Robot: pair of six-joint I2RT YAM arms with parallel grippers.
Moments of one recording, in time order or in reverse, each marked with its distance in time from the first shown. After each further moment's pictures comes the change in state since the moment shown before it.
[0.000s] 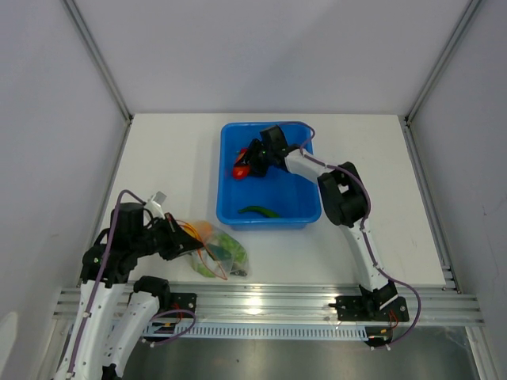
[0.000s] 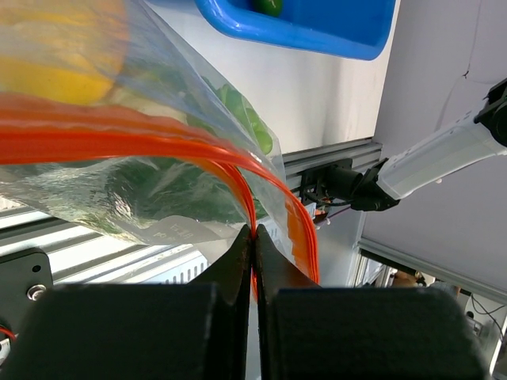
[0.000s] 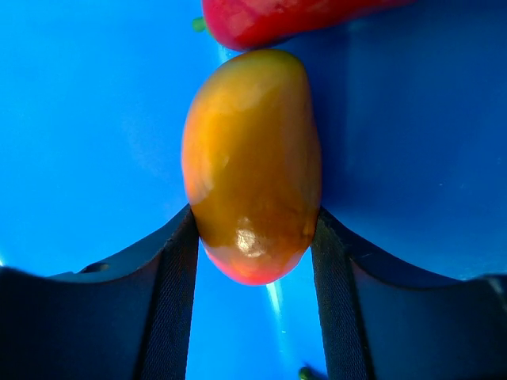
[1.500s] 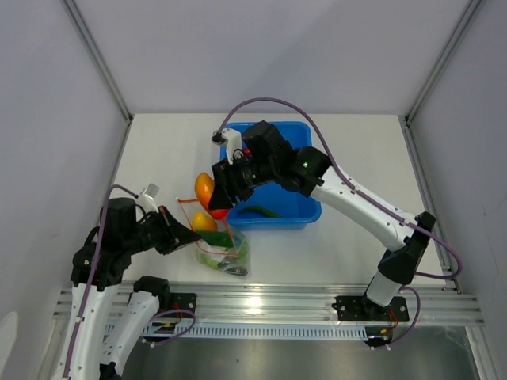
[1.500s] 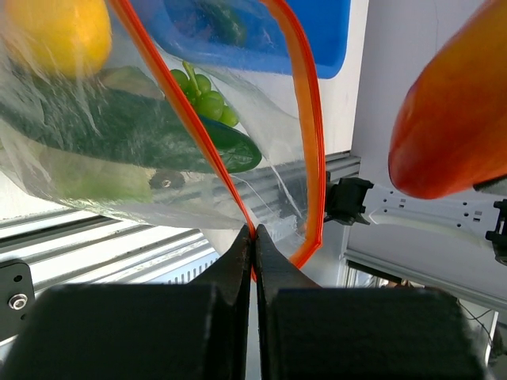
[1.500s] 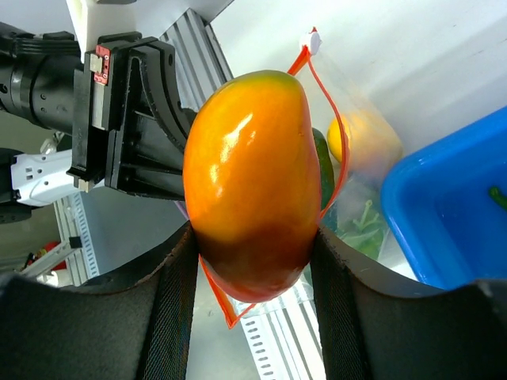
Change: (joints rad) left arm 0.000 0.027 0.120 -0.002 -0.010 -0.035; right arm 0.413 -0.718 -0.015 -0.521 -0.135 -0.681
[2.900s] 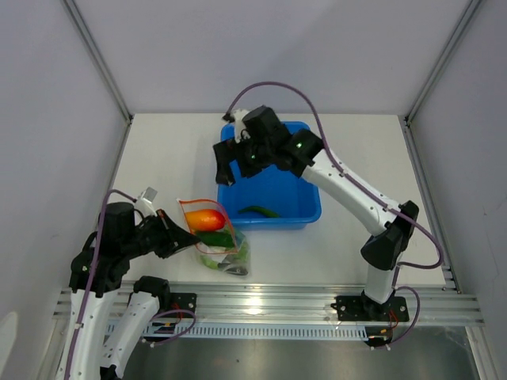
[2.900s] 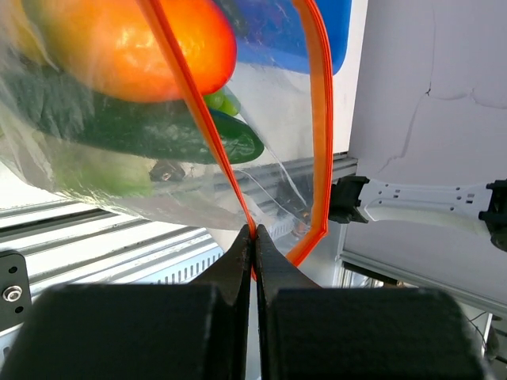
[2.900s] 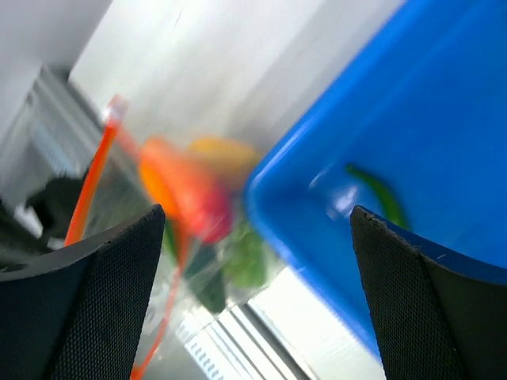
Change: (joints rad) left arm 0.000 -0.036 -0.006 -0.023 -0.009 -0.025; right arm -0.076 0.143 0.164 -0.125 0.253 -0.034
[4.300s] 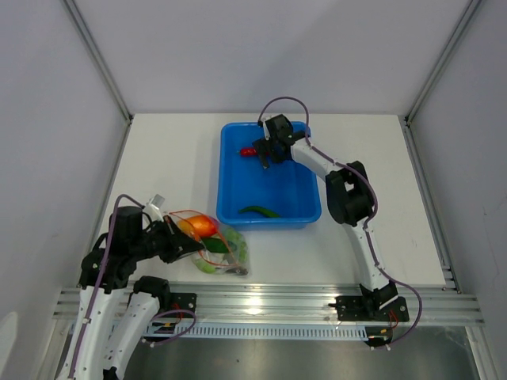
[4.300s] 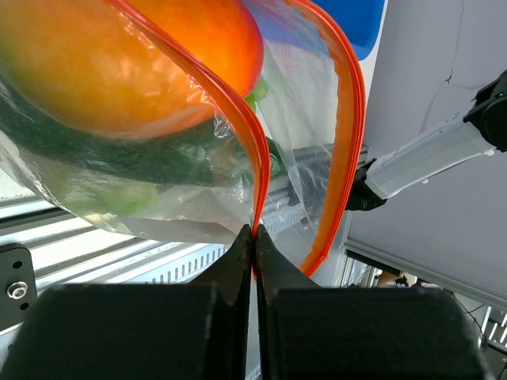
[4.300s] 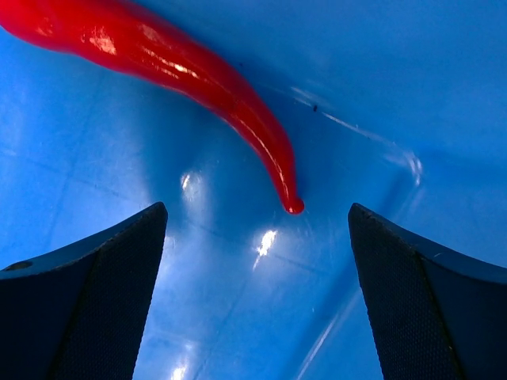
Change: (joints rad) left arm 0.000 -0.032 -0.129 0.028 0.031 0.008; right arm -0.373 0.545 -0.011 0.350 0.294 -0.330
